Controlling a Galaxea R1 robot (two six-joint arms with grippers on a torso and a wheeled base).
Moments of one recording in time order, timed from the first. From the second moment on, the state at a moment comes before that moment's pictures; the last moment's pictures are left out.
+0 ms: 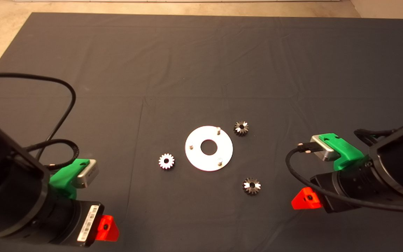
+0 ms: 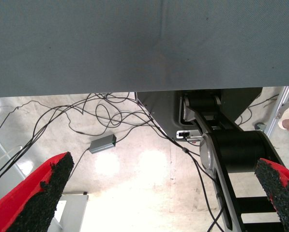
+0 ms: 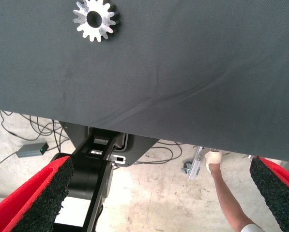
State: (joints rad) left arm -0.57 2.19 -0.33 -0.06 1.53 -1.82; right arm 0.57 2.43 -0.40 -0.01 -1.53 1.92
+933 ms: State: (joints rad) left arm -0.46 2.19 -0.42 0.10 1.53 -1.74; right arm 0.57 2.43 -0.40 -0.01 -1.53 1.92
